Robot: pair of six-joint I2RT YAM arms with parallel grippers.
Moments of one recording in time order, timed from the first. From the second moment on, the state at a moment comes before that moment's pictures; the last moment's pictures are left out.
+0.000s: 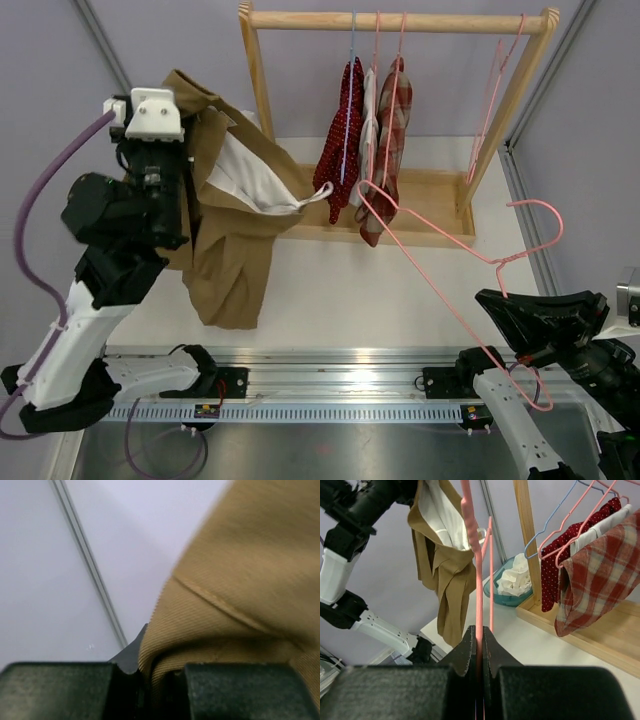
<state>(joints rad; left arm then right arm) -0.89 1.03 1.65 -0.09 -0.87 0.65 0.17 0.45 1.59 -0.89 -0.56 0.43</state>
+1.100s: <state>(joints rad) -0.08 2.10 2.25 -0.32 -0.48 -0.01 0.18 0.47 1.50 -1.03 -0.32 0.32</state>
